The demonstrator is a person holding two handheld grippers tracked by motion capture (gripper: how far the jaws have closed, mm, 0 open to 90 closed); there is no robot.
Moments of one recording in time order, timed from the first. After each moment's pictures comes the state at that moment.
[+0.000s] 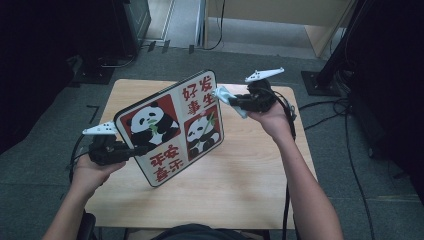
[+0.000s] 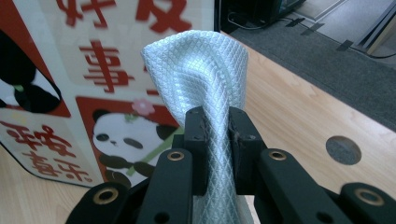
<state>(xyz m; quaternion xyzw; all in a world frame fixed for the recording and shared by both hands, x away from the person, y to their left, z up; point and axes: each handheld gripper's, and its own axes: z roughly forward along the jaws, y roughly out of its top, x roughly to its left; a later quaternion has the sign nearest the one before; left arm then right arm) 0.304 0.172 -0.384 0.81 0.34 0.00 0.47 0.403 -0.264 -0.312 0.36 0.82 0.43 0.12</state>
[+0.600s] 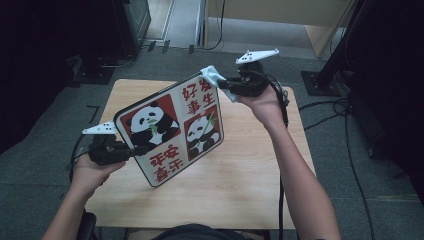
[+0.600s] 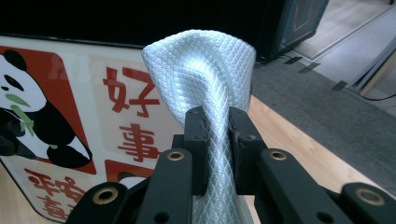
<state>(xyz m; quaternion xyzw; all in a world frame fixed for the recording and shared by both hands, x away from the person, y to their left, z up) 0.305 0.171 -0.384 0.81 0.34 0.00 0.47 0.409 -0.233 -0.269 0.33 0.81 0.47 0.15</state>
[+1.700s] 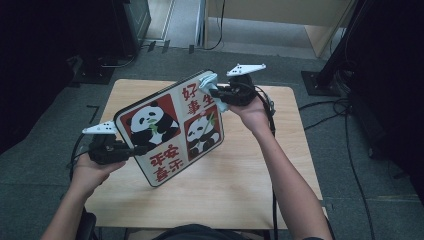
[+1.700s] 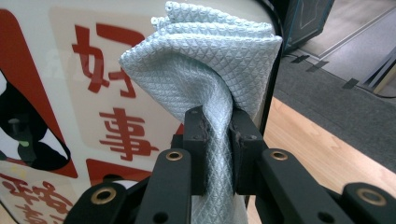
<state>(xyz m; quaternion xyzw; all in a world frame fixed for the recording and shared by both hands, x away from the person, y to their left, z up) 0.307 0.172 -0.384 0.82 0.33 0.00 0.47 0.419 -0.219 -0.317 0.33 0.80 0.48 0.14</state>
